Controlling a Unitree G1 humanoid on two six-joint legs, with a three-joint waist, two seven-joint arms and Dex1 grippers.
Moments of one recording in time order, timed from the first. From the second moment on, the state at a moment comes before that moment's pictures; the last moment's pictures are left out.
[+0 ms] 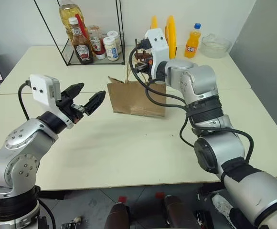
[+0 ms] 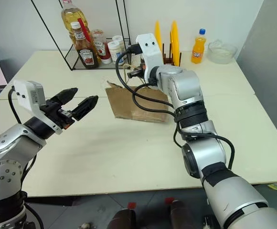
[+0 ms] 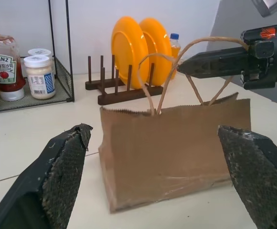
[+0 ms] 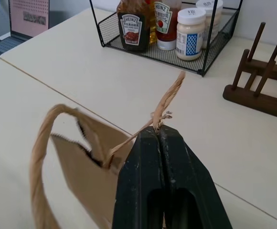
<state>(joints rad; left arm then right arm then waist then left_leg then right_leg) -0.28 0.63 0.40 -0.48 -0.81 0.76 -0.35 -1.30 -0.02 -0.04 0.49 0.13 0.89 0.36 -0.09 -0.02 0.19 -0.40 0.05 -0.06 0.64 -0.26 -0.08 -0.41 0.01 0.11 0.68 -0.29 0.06</state>
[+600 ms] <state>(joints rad) -0.32 0.63 0.38 -0.46 -0.79 0.75 -0.36 -1.28 -0.07 0.03 0.66 0.10 0.55 0.41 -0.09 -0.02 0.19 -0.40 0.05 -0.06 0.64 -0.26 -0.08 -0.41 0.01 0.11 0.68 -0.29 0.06</state>
